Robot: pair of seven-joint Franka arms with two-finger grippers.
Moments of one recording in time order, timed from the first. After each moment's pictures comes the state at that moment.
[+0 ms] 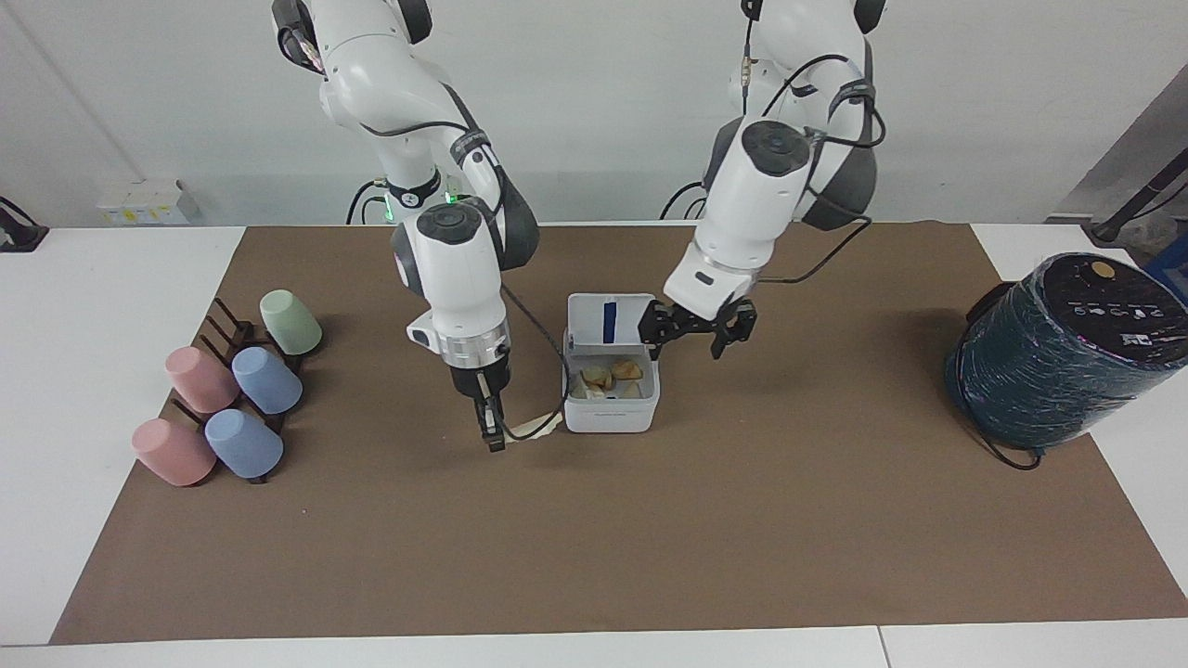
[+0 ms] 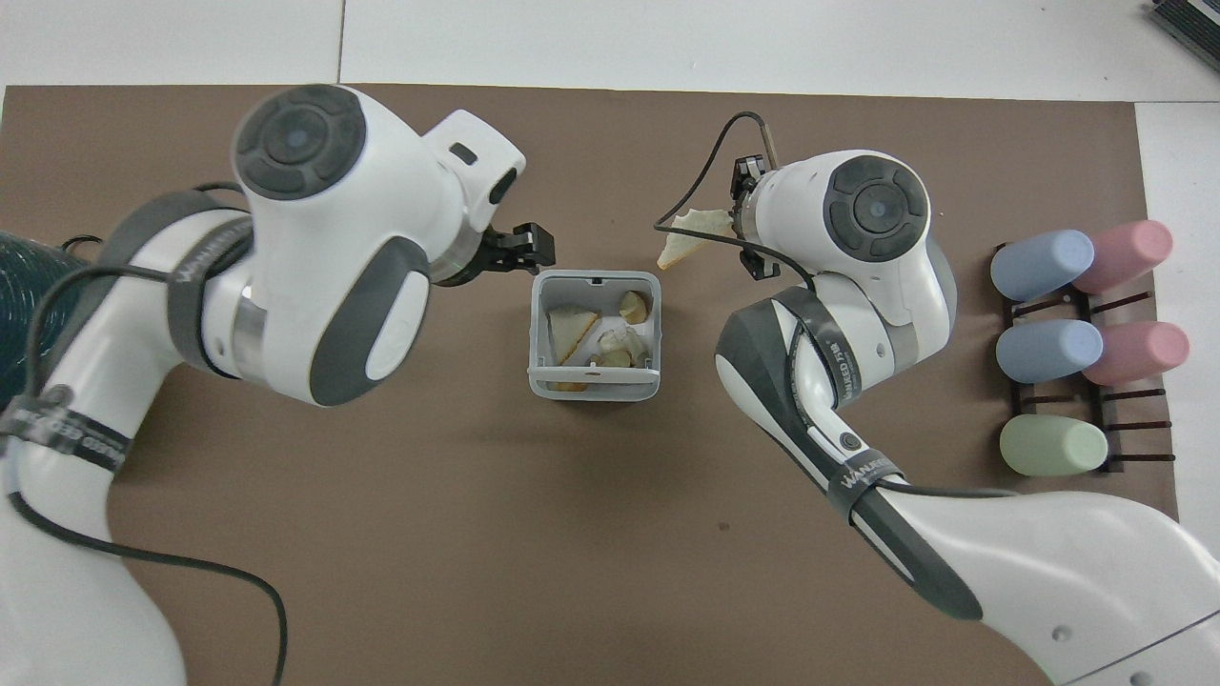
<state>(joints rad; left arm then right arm) -0.56 0.29 0.15 -1.50 -0.15 1.87 -0.44 0.19 0.42 0.20 -1.61 -0.18 2.33 1.84</state>
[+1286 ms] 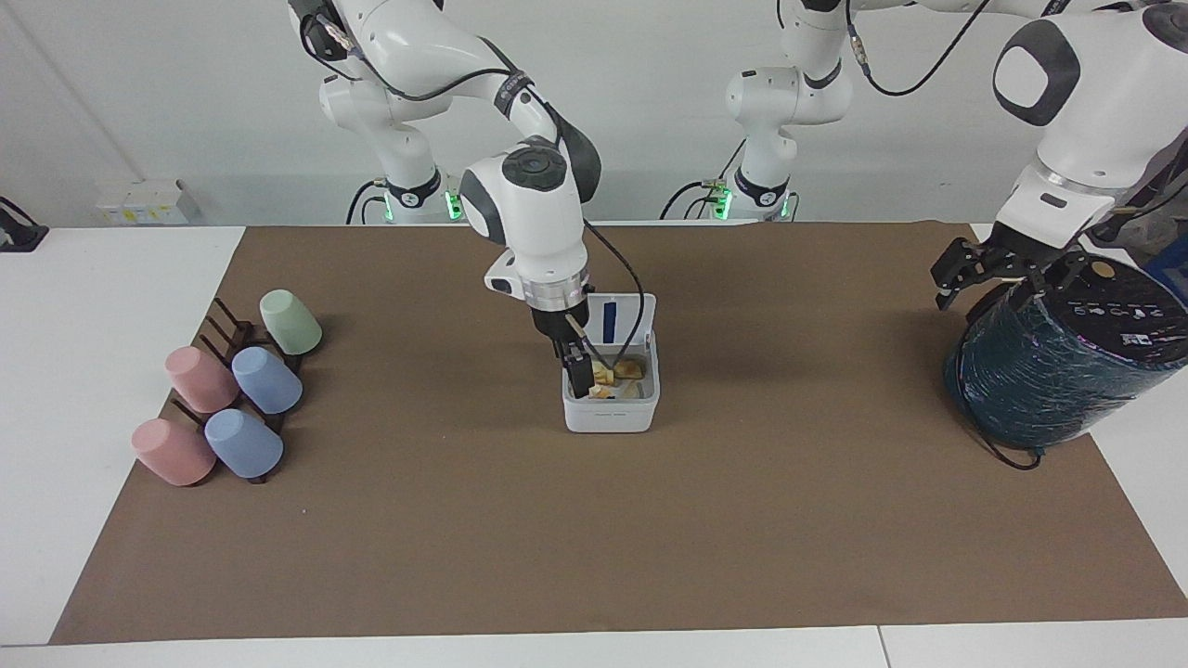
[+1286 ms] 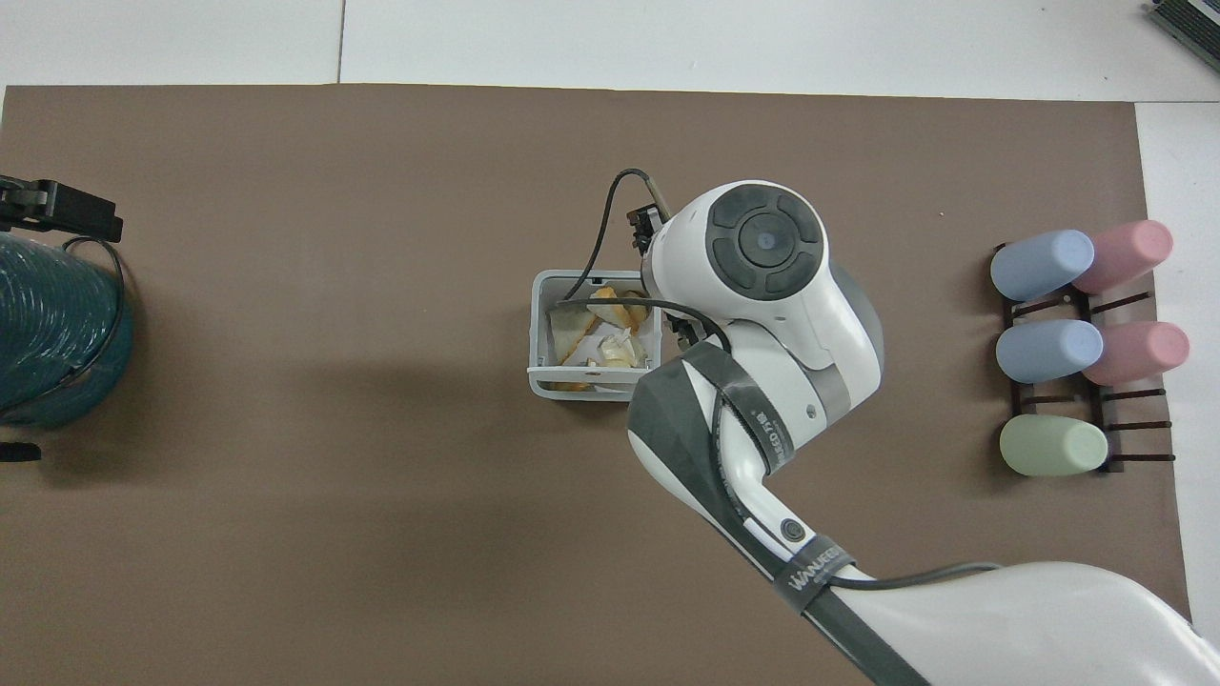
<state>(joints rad) -0.10 0.16 0.13 -1.46 0.00 1.72 0.18 0.22 0.36 0.31 -1.60 -0.15 2.16 1.69</state>
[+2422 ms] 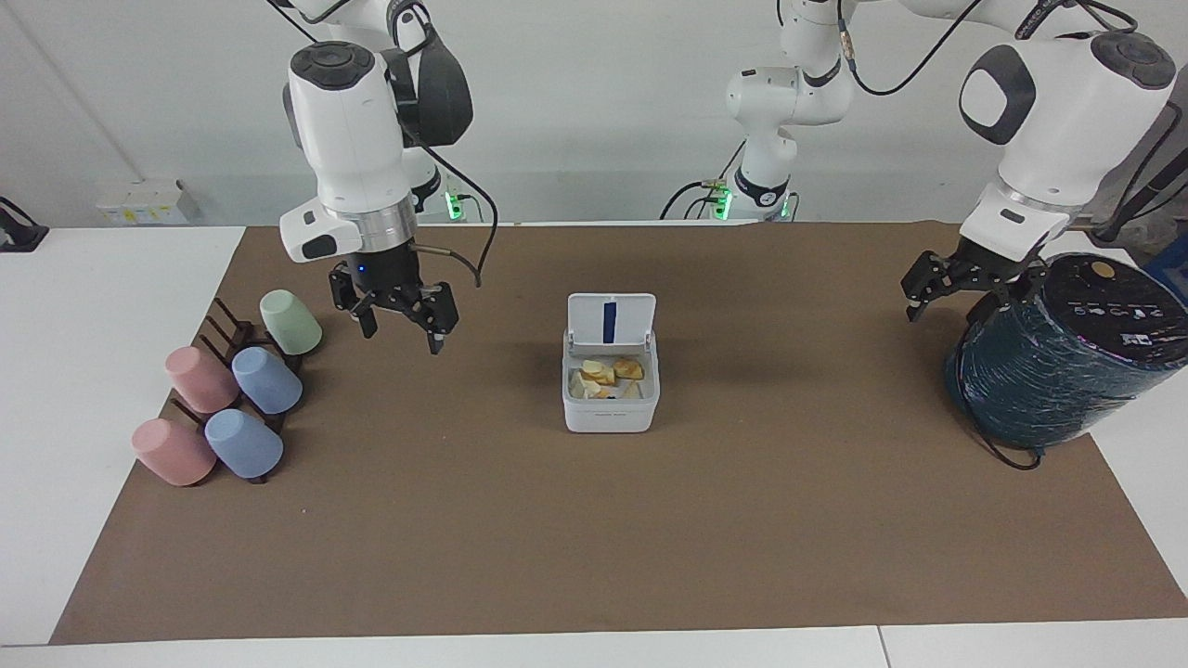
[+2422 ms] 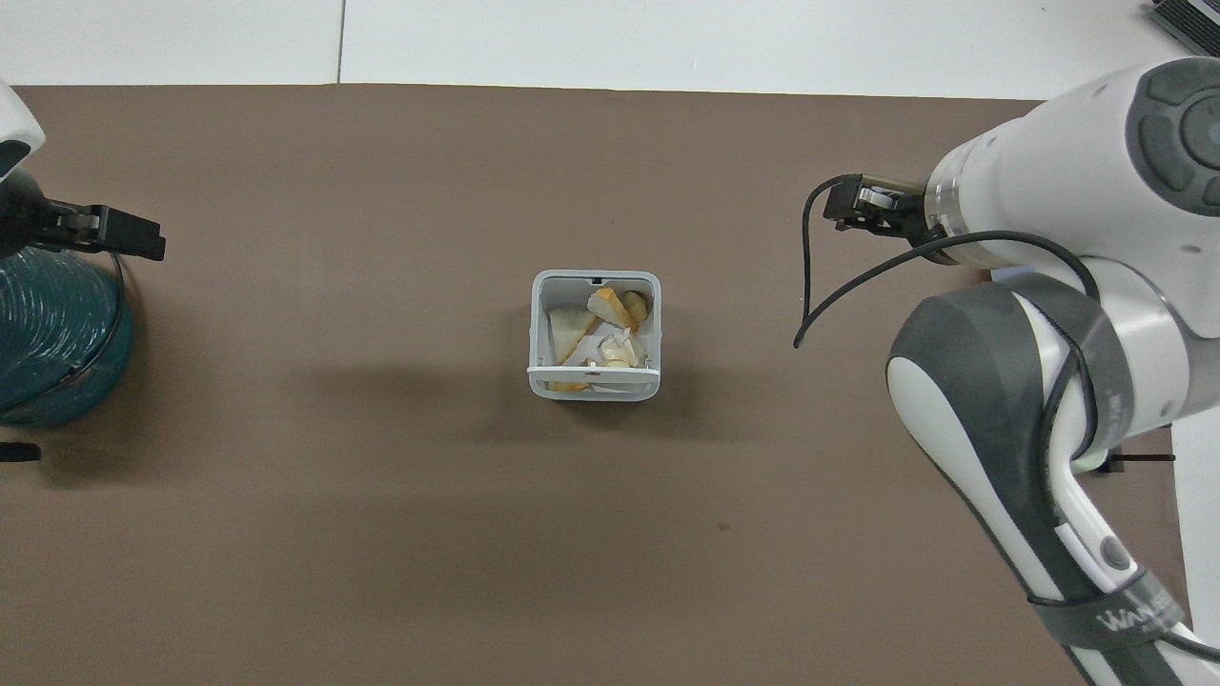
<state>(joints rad) -0.13 0.11 0.13 -1.58 -0.02 1.77 0.14 -0.04 0.15 0.31 -1.61 -0.15 1.93 0.61</state>
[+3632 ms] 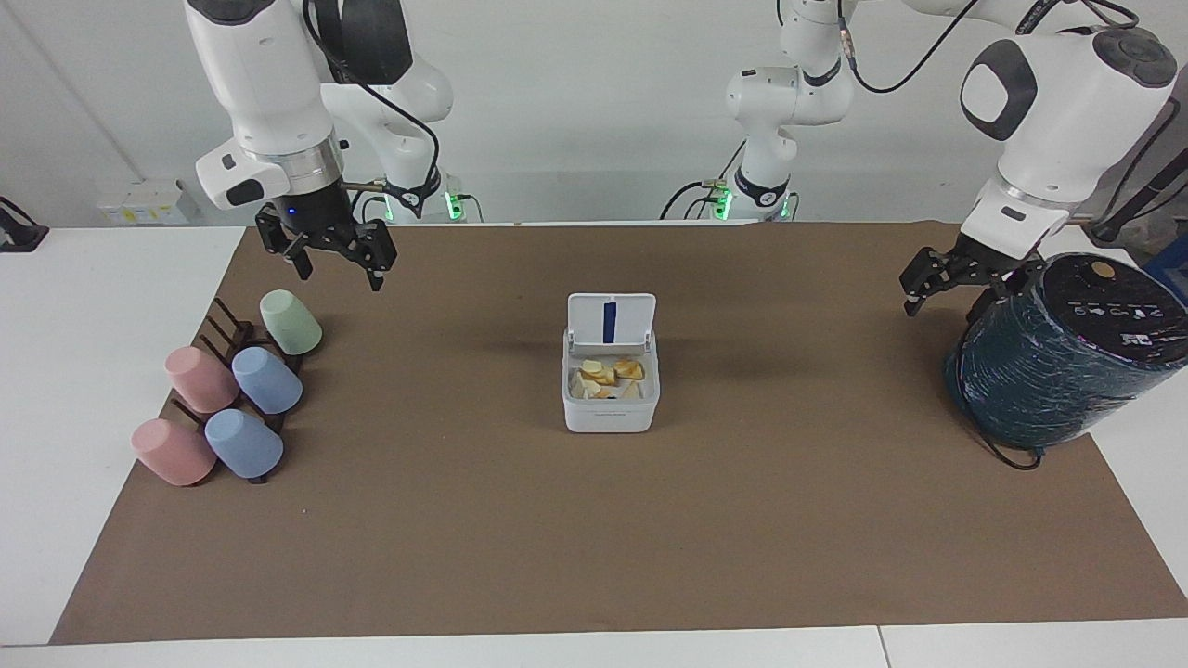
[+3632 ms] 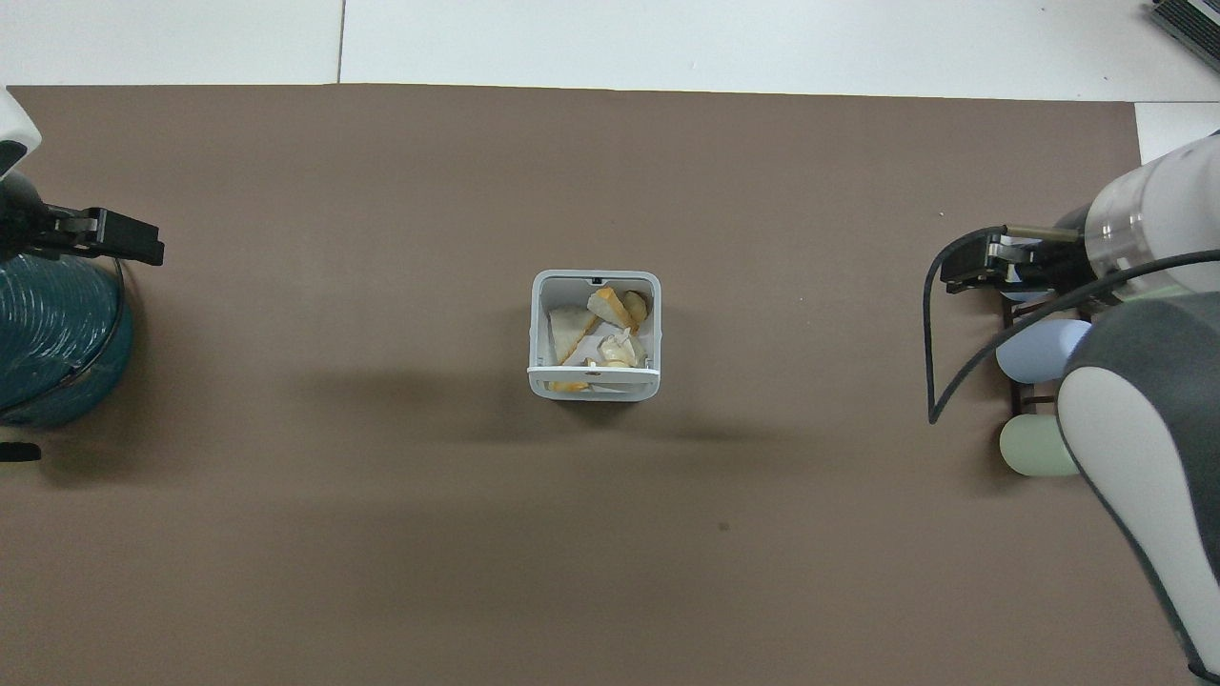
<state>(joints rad) -0.13 0.10 0.13 -1.58 -0.02 1.76 0.12 -0.01 0.02 0.14 -1.61 -0.08 1.67 0.34</state>
